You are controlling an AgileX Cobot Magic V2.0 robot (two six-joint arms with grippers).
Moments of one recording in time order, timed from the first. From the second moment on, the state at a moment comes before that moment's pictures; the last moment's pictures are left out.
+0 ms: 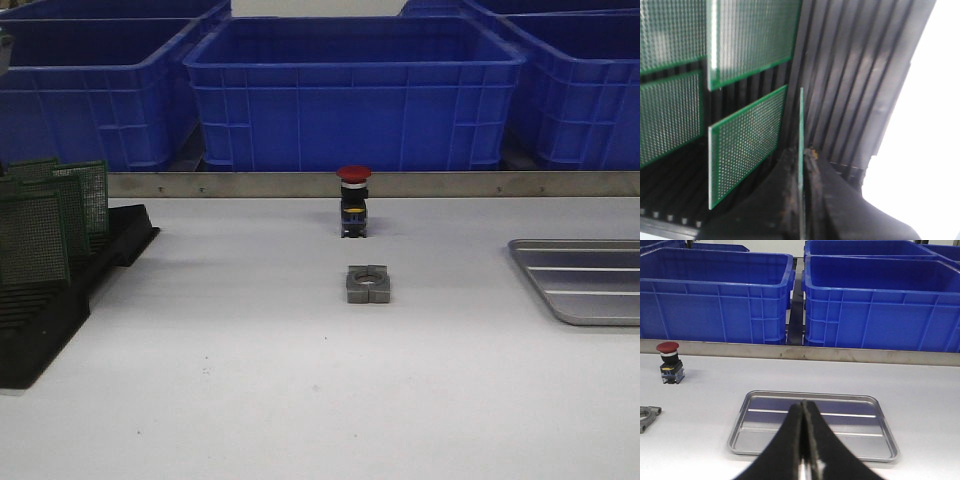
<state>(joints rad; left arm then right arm) -0.03 1.74 -1.38 0.03 1.17 1.36 -0.02 -0.01 0.03 -0.13 0.05 0.10</state>
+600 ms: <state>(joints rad) -0.15 1.69 -1.45 -0.69 1.22 1.37 -0.02 -0.01 0.03 -0.13 0.05 0.10</state>
